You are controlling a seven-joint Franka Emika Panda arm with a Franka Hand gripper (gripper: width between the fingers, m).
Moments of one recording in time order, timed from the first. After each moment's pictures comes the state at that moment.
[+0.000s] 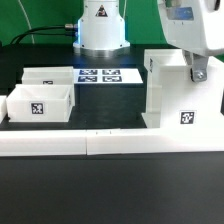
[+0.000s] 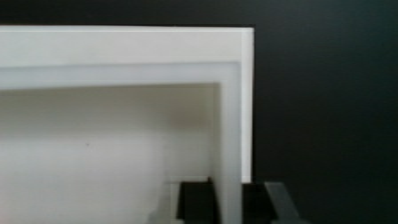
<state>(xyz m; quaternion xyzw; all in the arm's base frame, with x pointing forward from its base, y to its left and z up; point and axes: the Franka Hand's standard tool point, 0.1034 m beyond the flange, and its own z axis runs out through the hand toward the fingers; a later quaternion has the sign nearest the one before) 0.647 0.106 0.100 -0.71 0.70 0.01 0.12</state>
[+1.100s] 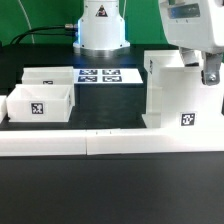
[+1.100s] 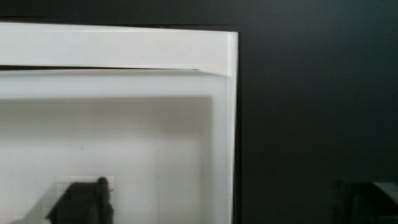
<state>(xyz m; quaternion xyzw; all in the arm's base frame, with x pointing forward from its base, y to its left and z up) 0.653 0.108 0.103 -0.72 0.68 0.01 0.12</state>
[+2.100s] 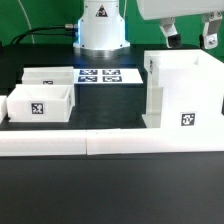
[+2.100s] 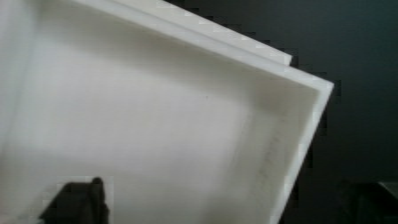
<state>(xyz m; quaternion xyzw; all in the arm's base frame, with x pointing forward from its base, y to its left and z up) 0.618 0.098 0.140 -0.84 0.53 0.00 0.12</state>
